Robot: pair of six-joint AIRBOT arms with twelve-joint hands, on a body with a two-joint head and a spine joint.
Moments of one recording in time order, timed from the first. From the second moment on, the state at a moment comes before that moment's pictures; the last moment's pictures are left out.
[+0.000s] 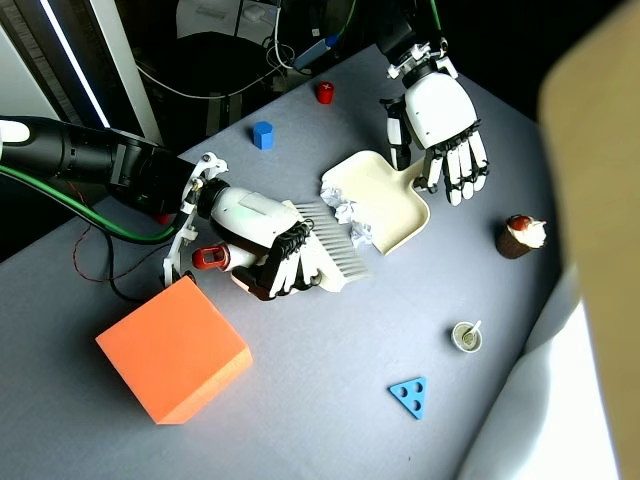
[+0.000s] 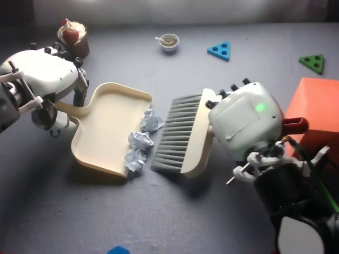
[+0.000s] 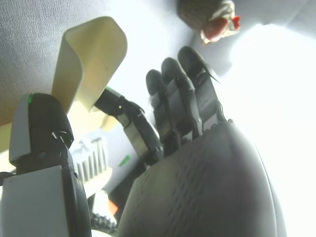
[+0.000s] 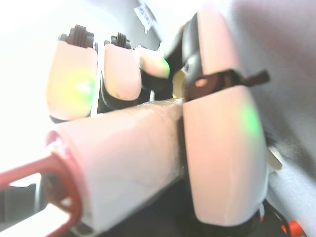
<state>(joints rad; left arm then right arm) 0.72 -1.06 1.22 -0.78 -0.49 1.75 -0.50 -1.53 1.14 -2.39 -1.30 0.68</state>
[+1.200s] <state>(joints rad) 0.72 -1.06 1.22 -0.78 -0.48 1.75 -0.01 -1.29 0.93 -1.60 -0.75 -0.28</state>
